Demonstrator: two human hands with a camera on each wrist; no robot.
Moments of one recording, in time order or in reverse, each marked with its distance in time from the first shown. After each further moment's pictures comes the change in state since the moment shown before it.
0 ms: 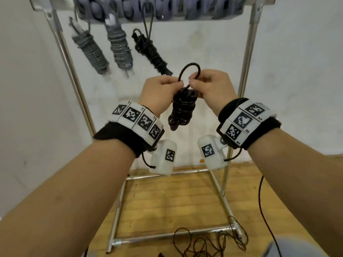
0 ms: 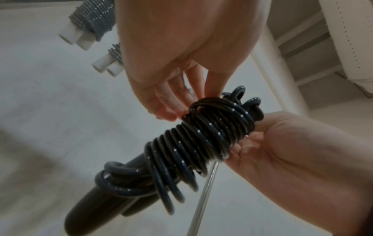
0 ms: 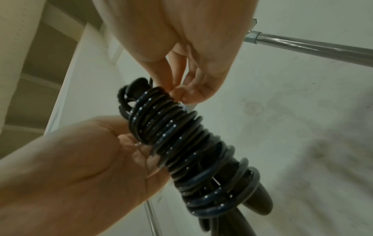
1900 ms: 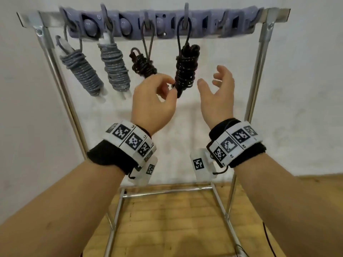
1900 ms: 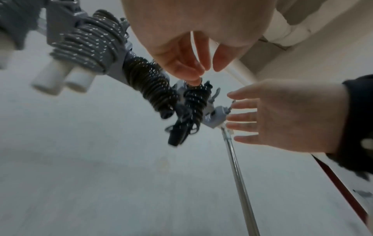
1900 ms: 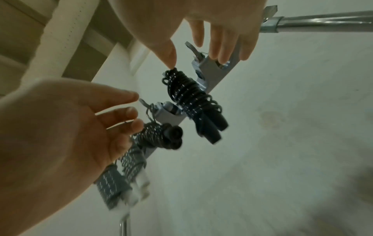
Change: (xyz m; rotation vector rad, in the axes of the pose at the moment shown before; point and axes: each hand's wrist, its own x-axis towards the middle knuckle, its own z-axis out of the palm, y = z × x) left_hand 0.059 -0.016 -0.010 0.393 0.251 0.631; right_hand 0.068 0.037 0.016 -0.097 0.392 -0.158
